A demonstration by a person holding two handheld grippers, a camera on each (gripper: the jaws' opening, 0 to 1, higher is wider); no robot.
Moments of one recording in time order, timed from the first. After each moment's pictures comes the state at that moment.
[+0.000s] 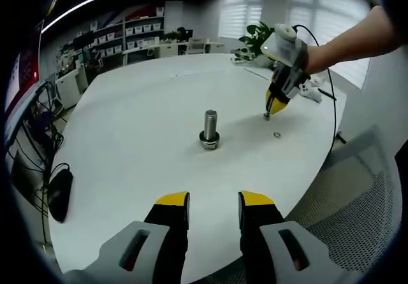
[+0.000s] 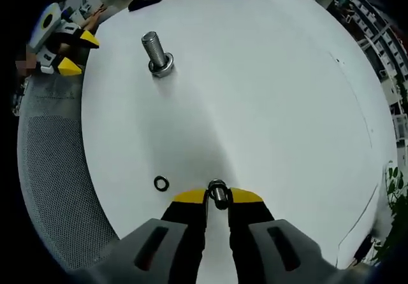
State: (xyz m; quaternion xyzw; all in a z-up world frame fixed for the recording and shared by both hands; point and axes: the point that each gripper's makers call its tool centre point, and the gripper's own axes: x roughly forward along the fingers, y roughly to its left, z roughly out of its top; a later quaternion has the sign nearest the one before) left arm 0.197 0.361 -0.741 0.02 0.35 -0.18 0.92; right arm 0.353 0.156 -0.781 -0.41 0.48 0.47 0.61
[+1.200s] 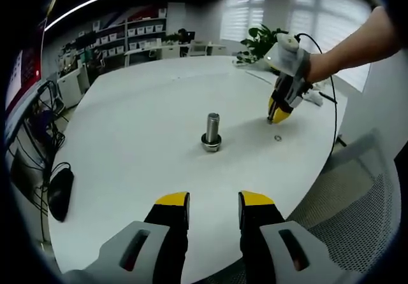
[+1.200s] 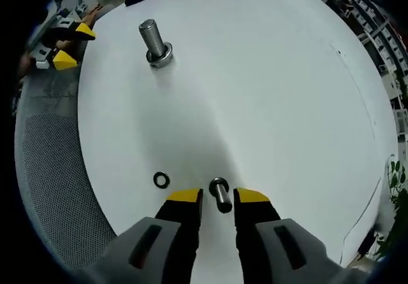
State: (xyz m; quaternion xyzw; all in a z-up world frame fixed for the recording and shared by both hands) left arm 0.198 0.363 -0.738 0.01 0.34 -0.17 0.92; right arm 0.350 0.149 -0.788 -0.41 0.49 0.46 0.62
